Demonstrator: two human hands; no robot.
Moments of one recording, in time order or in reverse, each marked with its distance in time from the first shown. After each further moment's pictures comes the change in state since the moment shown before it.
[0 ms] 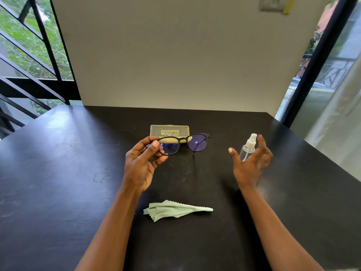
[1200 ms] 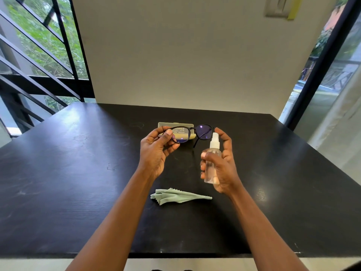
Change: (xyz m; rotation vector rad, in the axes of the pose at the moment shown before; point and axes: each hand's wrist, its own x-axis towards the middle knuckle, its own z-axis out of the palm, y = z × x) left_hand -0.010 0.023 0.040 0.048 0.128 -0.049; right_hand -0.048 -0.087 -0.030 0.986 -0.864 0.278
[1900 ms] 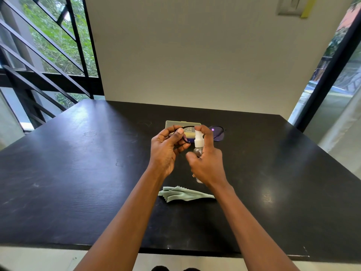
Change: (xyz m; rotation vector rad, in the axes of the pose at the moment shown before) left_hand -0.006 0.000 0.004 0.001 -0.023 0.010; right_hand 0.004 0.003 0.052 -0.773 0.078 -0.280
